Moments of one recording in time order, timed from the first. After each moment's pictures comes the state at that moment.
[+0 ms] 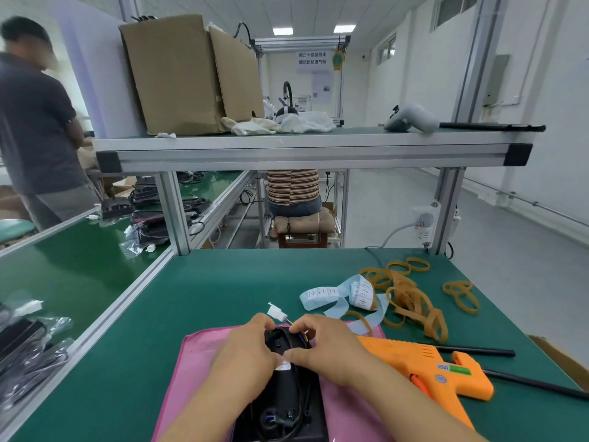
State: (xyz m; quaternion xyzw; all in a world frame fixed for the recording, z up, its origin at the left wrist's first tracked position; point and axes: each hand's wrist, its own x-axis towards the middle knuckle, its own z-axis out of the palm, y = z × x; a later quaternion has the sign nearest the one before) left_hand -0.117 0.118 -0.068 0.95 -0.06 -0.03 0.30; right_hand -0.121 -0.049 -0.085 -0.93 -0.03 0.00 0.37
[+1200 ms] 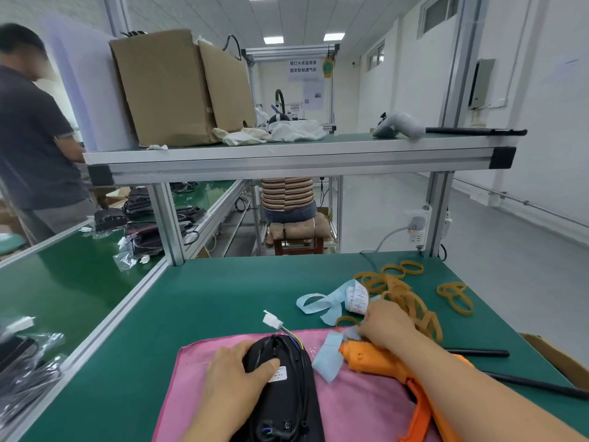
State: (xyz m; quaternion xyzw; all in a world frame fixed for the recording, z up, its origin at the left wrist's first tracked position) left_hand -0.118 0.132 -0.106 0.89 -0.06 0.04 0.46; right_hand -0.078 -0.146 -0.092 -0.96 0.22 0.00 0.15
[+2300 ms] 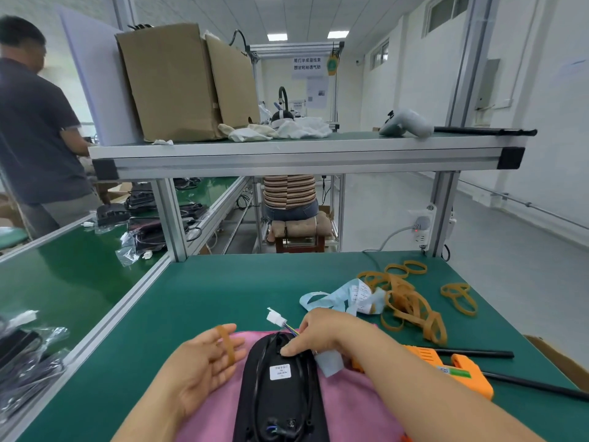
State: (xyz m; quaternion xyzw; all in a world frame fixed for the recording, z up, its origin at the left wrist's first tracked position) left_hand -0.085 0.181 -0.089 0.62 0.12 -0.18 0.75; right_hand -0.084 -0.050 -0.052 -0.94 0.06 0.20 0.26
